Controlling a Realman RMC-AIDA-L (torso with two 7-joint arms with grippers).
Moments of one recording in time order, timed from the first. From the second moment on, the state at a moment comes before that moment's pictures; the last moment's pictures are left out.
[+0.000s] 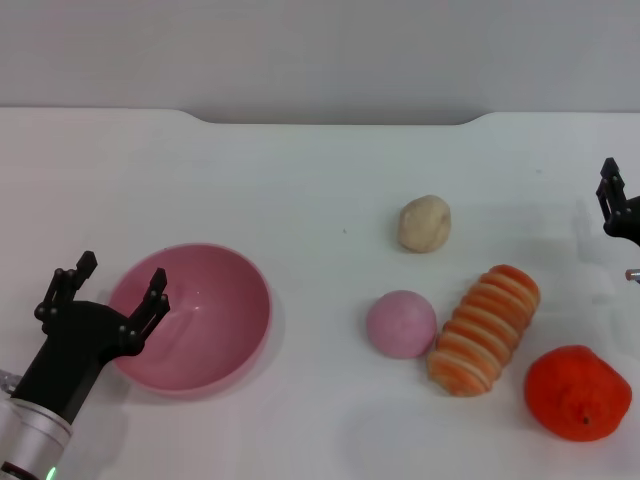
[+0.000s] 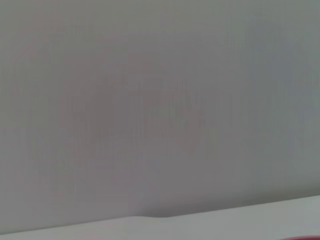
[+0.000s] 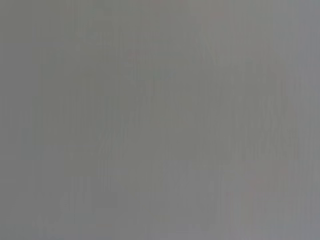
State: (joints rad) left arm -0.36 -2.08 0.59 -0.37 1.03 1.45 0.06; right arm 0.48 2.08 -0.23 0.19 -1.10 -1.18 0.02
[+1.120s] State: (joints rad) left arm -0.32 -2.07 0.54 -0.37 1.03 1.52 0.06; right arm 0.48 2.08 -0.23 0.19 -1.10 -1.19 0.02
